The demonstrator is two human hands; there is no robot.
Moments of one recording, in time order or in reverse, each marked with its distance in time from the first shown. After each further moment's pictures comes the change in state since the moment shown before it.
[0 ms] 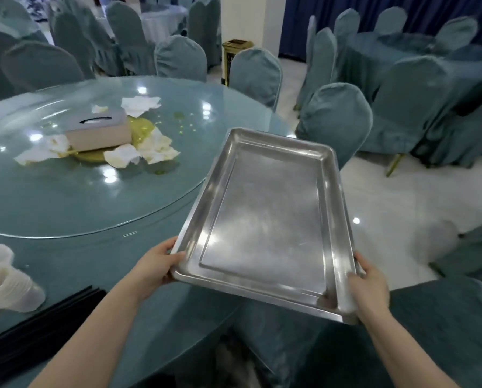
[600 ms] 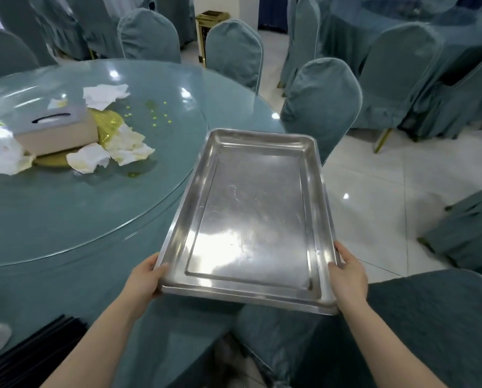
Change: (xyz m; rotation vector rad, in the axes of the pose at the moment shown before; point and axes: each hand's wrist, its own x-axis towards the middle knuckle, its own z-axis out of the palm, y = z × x) left_hand 0.062 -0.029 0.000 0.073 0.123 -0.051; right_hand 0.042 0.007 0.043 -0.063 0.050 0.042
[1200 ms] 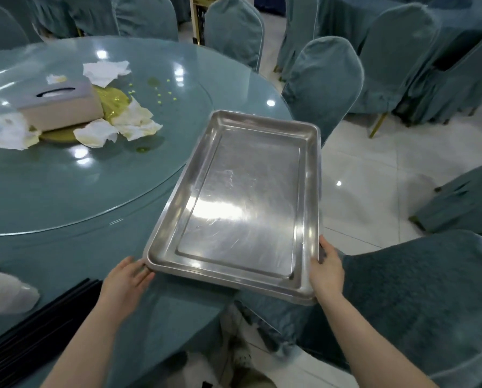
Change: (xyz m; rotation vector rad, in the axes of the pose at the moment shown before) left_hand -0.035 -0.058 -0.074 -0.664 0.052 -0.036; right_hand -0.084 0.024 0.049 0.094 -0.038 -0.009
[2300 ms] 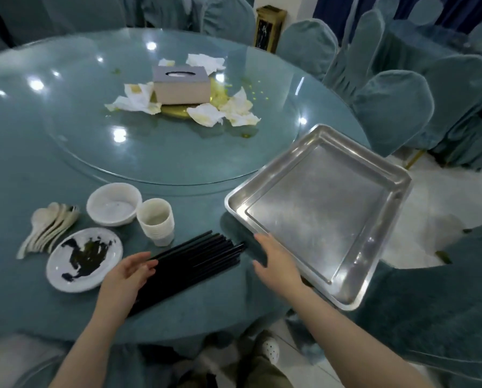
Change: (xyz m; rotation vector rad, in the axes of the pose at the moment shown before) left_hand -0.092 0.086 -0.244 0.508 0.109 0.230; right_hand -0.239 -0.092 0.208 -0.598 -0.554 -0.718
